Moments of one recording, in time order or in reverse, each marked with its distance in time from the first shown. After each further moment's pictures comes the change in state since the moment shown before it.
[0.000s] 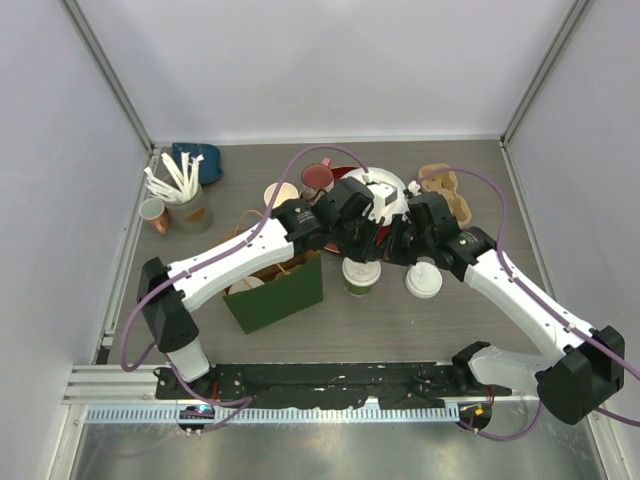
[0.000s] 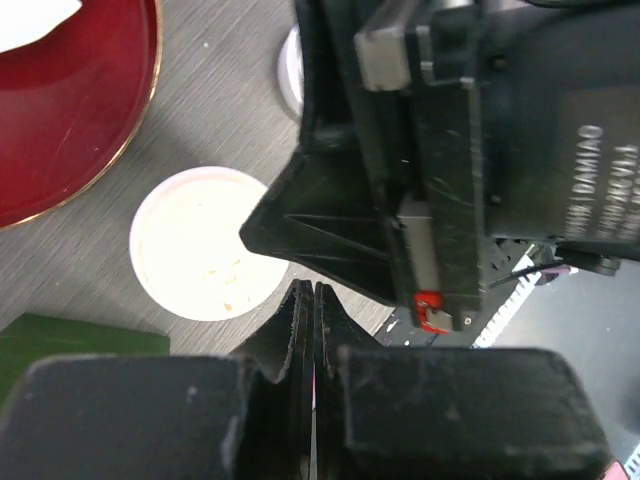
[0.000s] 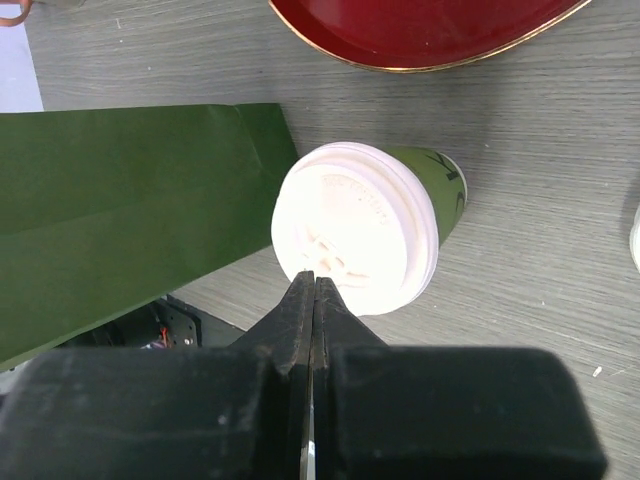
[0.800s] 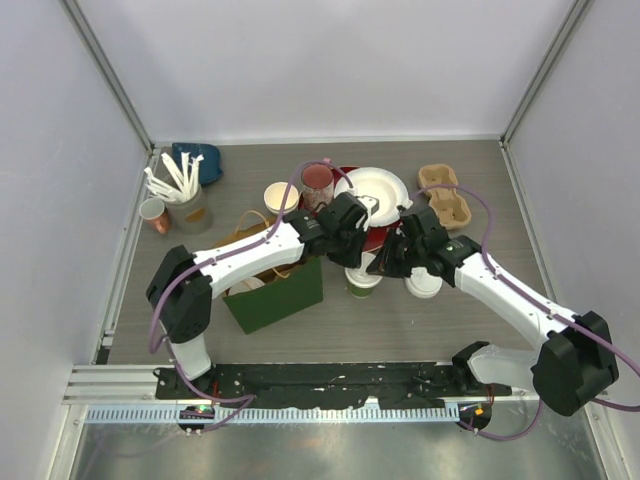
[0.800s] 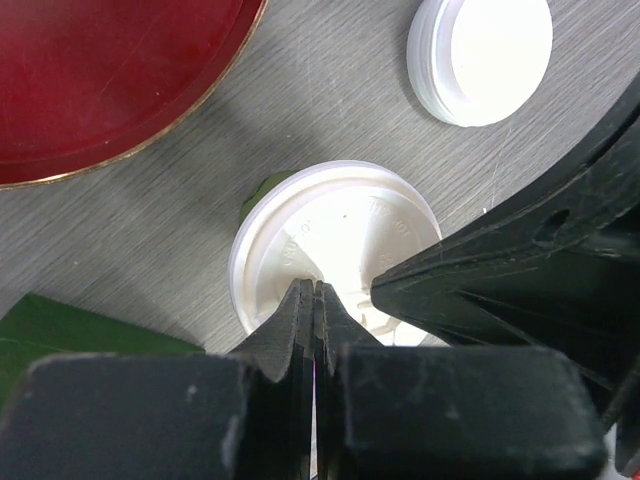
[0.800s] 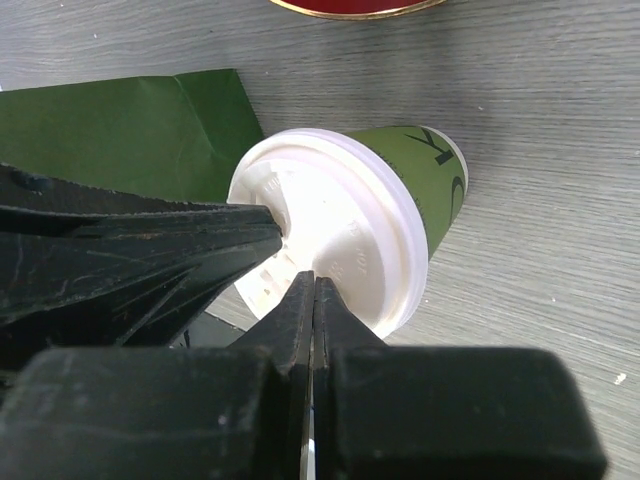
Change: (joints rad) left arm 0.073 0.080 -0.214 0.148 -0.076 -0.073; right arm -0.002 0.050 -0.142 0.121 -0.054 0.044
